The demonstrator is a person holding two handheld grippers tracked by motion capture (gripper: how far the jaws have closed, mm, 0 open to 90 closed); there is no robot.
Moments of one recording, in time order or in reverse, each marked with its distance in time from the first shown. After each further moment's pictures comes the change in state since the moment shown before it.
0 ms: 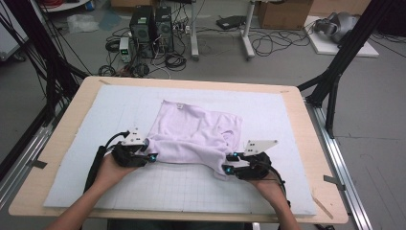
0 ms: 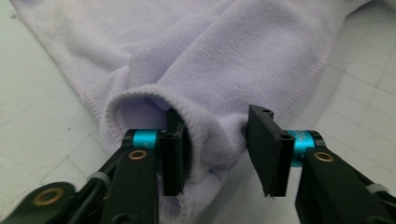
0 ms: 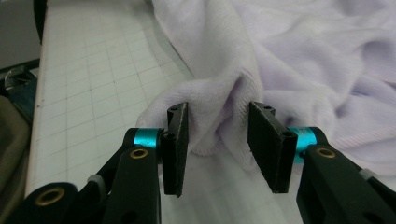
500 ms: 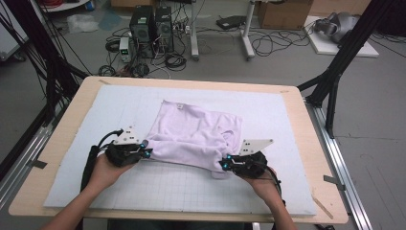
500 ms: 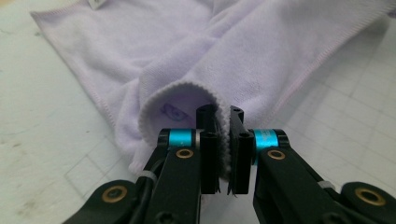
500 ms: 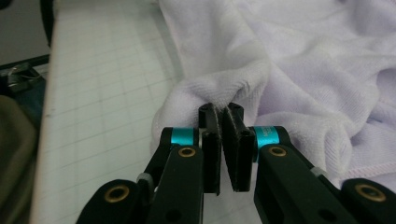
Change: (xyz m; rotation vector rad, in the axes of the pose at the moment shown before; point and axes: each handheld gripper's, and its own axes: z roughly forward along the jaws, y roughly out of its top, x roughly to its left) left arm -0.006 0.006 -0.043 -0.047 -0.003 0.007; right arm 0.008 0.013 -0.005 -0.017 0.018 -0.040
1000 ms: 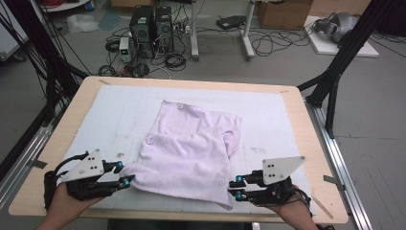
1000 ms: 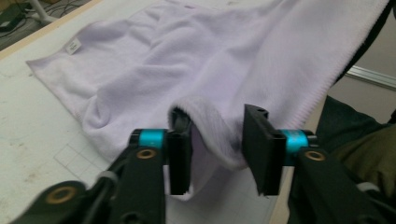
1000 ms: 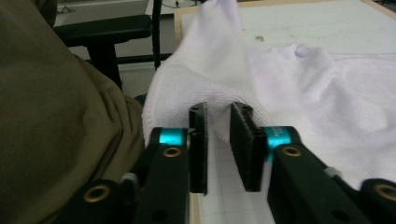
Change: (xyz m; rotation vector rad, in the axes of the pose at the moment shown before) left arm -0.057 -0.007 -0.092 -0.102 -0.091 0.102; right arm 0.073 0.030 -0.080 -0.074 0.215 -0.143
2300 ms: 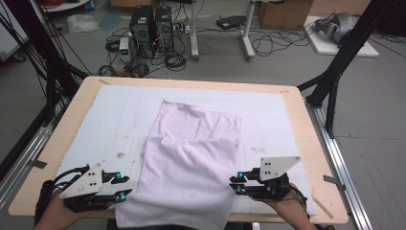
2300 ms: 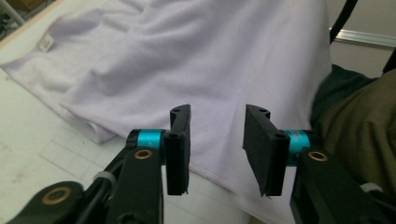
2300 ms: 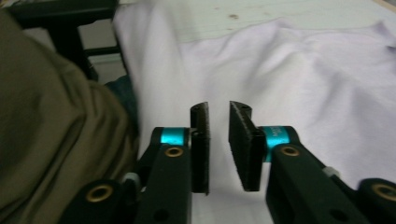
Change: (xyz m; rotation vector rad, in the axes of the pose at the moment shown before) left arm -0.009 -0.016 0.000 0.045 -0.041 0.124; right arm -0.021 -0.025 0.011 0.036 -0.096 0.034
